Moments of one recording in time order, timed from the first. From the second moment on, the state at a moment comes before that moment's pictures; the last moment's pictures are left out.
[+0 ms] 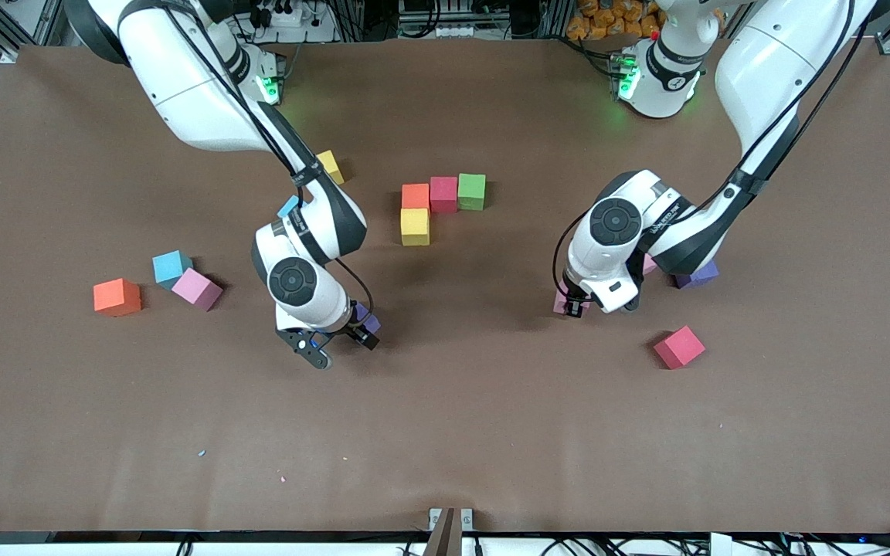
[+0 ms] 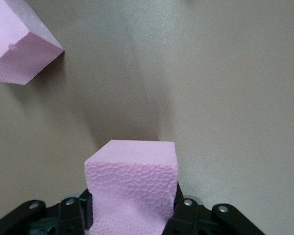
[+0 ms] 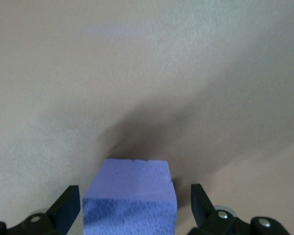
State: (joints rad) left arm 0.16 0.60 -0.69 -1.91 0.55 2.30 -2.16; right arm 0.40 0.75 0.09 -1.58 0.00 2.31 1.14
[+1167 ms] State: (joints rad) left arm 0.16 0.60 -0.69 -1.91 0.55 2.30 -2.16; right arm 0.46 0.74 0.10 -1.55 -0.01 2.31 1.06
